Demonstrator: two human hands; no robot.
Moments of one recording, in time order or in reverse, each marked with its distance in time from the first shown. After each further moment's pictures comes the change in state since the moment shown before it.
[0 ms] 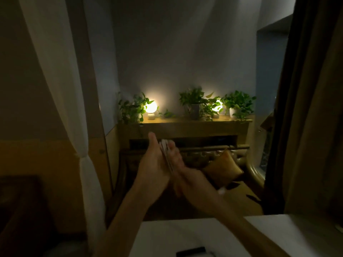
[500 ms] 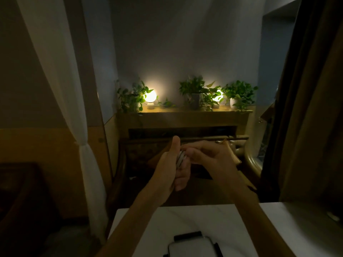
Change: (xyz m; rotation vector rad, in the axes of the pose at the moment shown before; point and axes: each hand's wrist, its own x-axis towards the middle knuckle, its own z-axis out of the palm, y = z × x) left_hand -0.007 -0.050 -0.016 0.292 -0.164 -0.108; right_hand -0.005 0.029 -0.029 0.553 0.114 -0.044
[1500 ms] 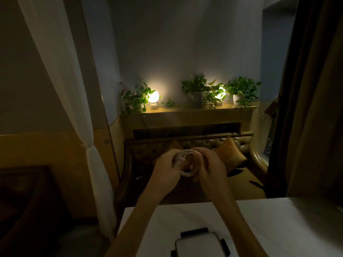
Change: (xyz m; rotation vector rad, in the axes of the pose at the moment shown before) left_hand -0.005 -0.013 -0.007 0.778 0.287 0.252; right_hand -0.030 0.036 0.029 -0.387 0.326 0.020
